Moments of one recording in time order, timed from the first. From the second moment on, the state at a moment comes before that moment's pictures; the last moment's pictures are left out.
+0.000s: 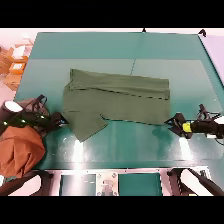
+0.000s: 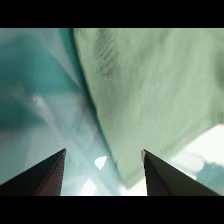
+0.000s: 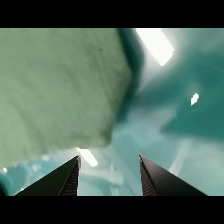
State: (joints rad) left arm 0.20 -1.16 0.60 0.89 -1.07 -1.34; right arm -0.48 -1.00 0.46 -0.90 1.01 1.54
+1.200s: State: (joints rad) left arm 0.00 -0.97 0.75 1.02 -1.29 -1.46; right arm -0.39 -1.09 0.68 -1.18 1.20 1.67
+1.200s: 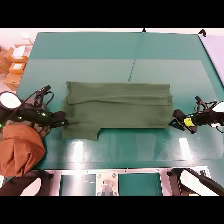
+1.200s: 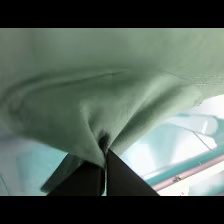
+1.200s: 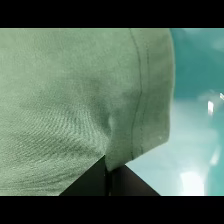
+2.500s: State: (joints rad) left arm 0.05 -1.80 1.77 0.97 -1.17 -1.39; right arm -0.39 -1.91 1.77 -1.17 1.39 1.58
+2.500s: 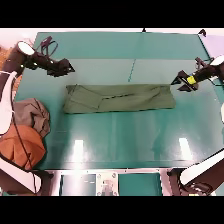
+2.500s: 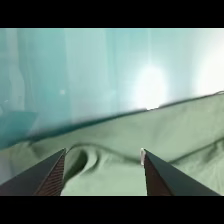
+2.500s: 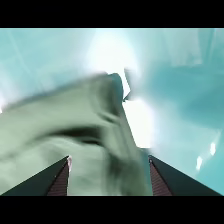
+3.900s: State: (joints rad) left arm 0.06 -1.81 1.82 0.83 -1.30 -1.39; right arm -0.54 -2.01 1.70 -0.88 1.58 1.17
